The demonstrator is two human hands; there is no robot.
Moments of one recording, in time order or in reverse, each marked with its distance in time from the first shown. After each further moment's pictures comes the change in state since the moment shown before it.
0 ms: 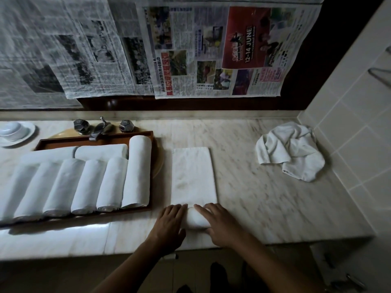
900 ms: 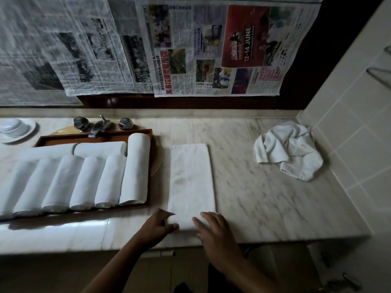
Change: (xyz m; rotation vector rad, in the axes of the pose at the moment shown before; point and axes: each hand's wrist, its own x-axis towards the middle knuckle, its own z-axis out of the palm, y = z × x) left_hand -0.014 -0.013 -0.025 -0.676 -0.190 -0.419; right_hand -0.038 -0.029 0.041 -0.047 0.461 -0.014
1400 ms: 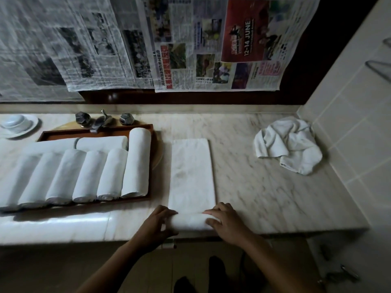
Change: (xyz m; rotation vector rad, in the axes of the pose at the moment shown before) left_hand -0.024 -0.018 0.010 0.159 0.024 0.194; right_hand 0.019 0.041 -0.024 0.371 -0.401 0.277
